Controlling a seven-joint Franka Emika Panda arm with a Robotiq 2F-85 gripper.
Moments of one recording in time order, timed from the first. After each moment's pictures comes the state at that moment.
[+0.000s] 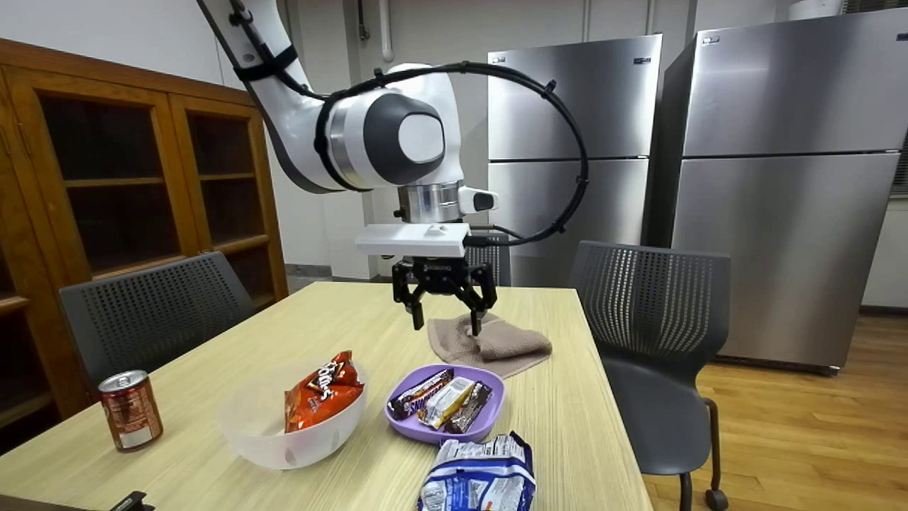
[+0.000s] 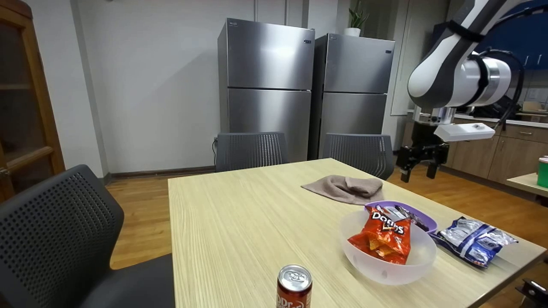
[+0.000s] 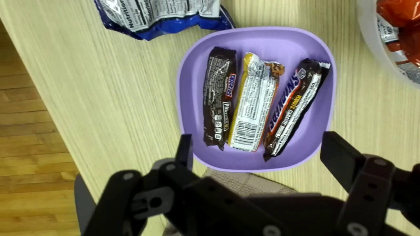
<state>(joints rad) -0.17 0.18 -0.17 -2.41 -0.03 2.67 -0.25</state>
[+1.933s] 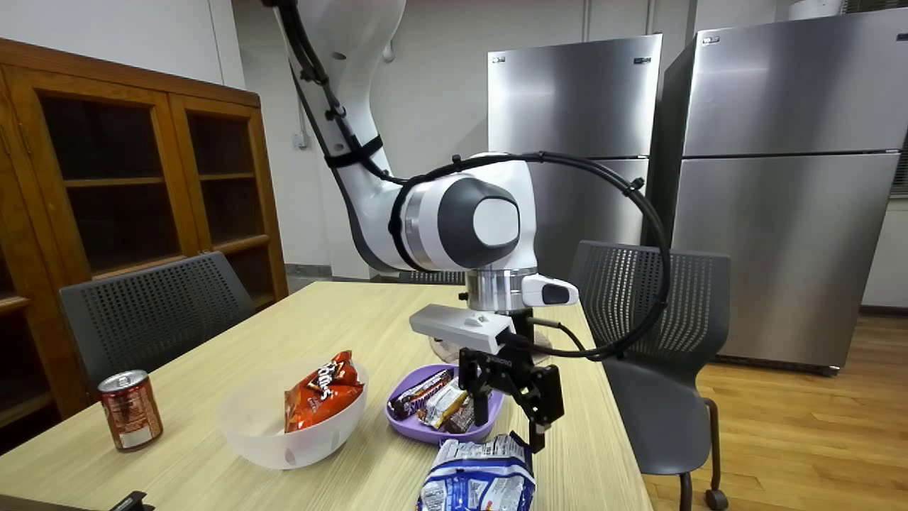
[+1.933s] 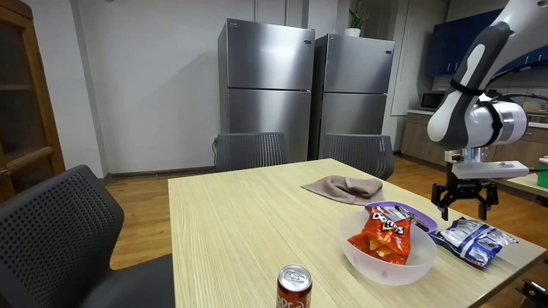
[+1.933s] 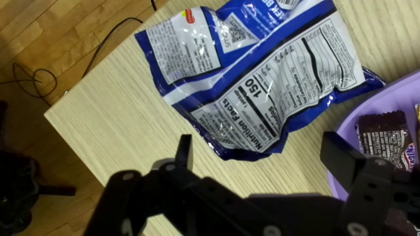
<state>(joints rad) -0.21 0.46 -0.33 -2.31 -0.04 2.63 0.06</state>
